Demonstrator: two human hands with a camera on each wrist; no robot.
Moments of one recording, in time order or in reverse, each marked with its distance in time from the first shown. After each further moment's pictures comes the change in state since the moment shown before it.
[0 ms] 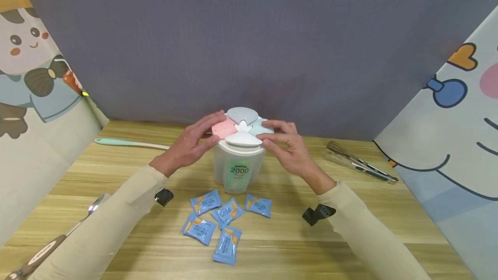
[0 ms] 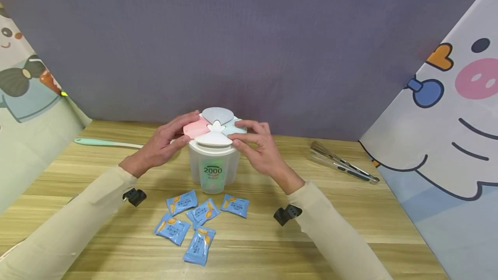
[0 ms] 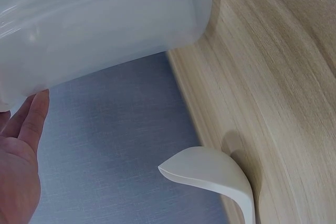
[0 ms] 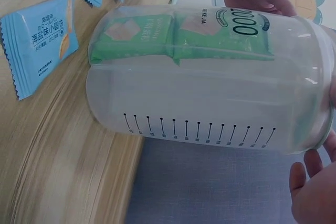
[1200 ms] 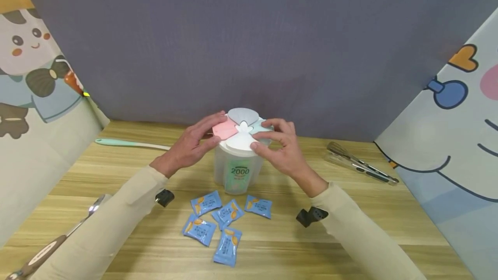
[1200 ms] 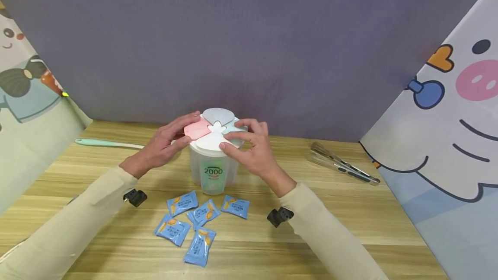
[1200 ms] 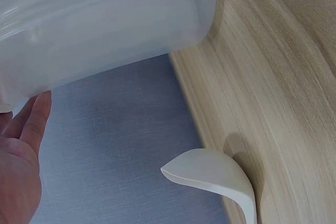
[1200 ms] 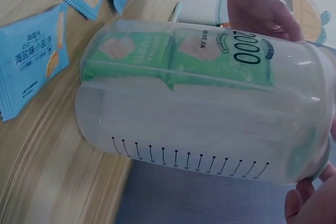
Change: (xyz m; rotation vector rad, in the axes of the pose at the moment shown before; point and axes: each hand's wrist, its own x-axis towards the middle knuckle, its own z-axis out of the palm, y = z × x) left_hand 0.008 0.041 -0.007 0.009 -0.005 -0.019; right_hand 0.000 0.029 0.020 -0.063 0.121 -0.025
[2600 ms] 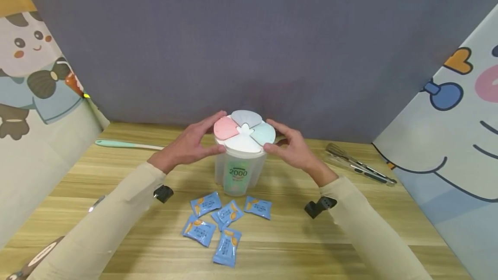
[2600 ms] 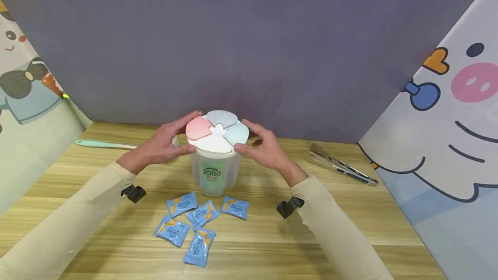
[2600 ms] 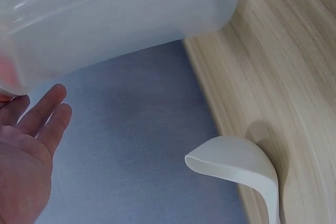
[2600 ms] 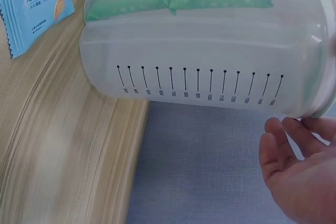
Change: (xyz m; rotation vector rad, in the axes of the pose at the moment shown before) left_hand 0.001 -0.030 -0.003 0.113 -0.144 -0.191; right_hand 0.001 0.025 -0.030 0.225 -0.281 0.340
